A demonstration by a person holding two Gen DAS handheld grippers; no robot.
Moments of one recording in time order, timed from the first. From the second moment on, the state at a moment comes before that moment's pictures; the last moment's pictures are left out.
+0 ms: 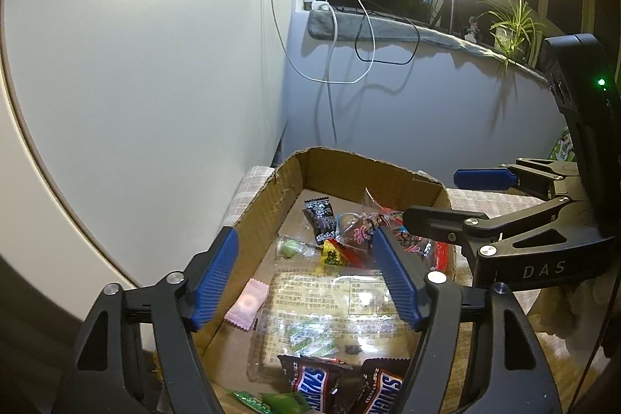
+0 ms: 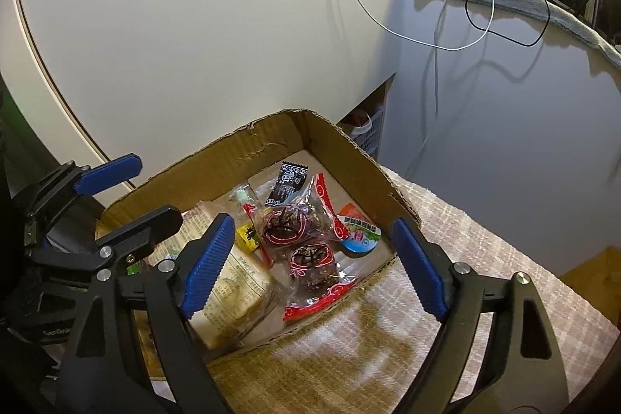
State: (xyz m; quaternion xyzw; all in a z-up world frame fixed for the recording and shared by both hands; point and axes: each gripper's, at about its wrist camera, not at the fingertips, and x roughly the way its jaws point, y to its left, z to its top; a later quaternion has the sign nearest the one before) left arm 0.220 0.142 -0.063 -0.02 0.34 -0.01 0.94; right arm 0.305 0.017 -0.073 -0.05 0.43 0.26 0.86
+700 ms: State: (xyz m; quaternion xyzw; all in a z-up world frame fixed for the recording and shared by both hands) left arm 0.189 0.140 -0.048 -0.02 0.32 0.01 0.95; right arm 0.272 0.012 -0.060 -0.07 0.40 0.25 0.88
